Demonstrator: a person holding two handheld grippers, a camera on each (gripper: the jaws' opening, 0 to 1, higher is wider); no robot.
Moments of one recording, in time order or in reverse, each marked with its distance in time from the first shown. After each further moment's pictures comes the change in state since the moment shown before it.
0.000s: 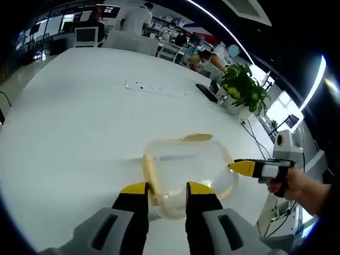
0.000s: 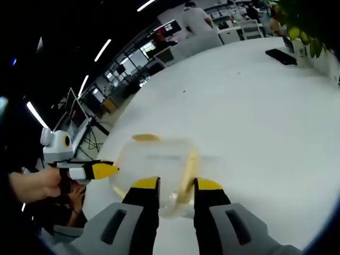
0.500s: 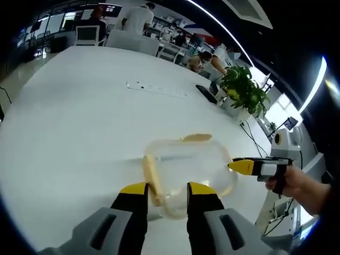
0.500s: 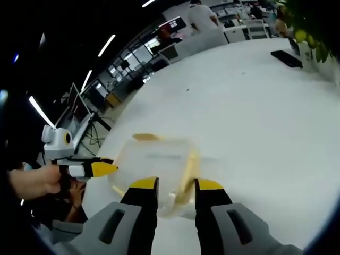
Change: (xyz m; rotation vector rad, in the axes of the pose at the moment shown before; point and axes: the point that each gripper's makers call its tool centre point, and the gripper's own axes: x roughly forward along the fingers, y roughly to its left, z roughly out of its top) left arm -0.008 0.000 -0.002 0.033 -0.008 -0.006; right arm -0.001 0.002 0.001 -0.049 0.014 0.006
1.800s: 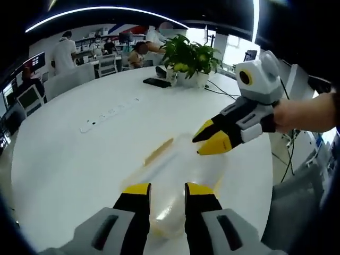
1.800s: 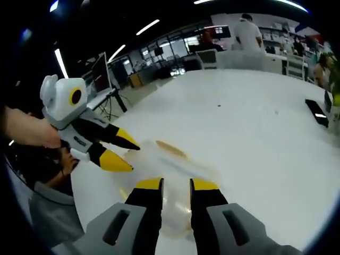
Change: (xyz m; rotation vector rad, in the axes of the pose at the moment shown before) left arm 0.018 -0.044 0.029 0.578 0.063 -0.155; right arm 0.019 0.032 0.024 -0.346 0.013 0.085
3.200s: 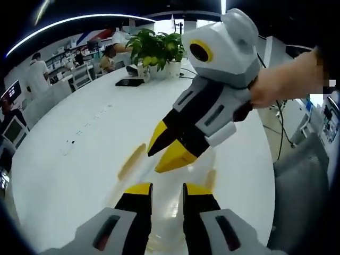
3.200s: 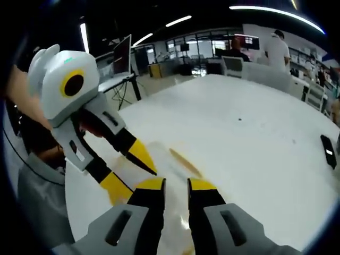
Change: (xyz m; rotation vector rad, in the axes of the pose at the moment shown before) left arm 0.019 -0.029 0.002 0.256 0.031 -0.092; right arm 0.029 0.015 0.010 -0.240 0.025 0.072
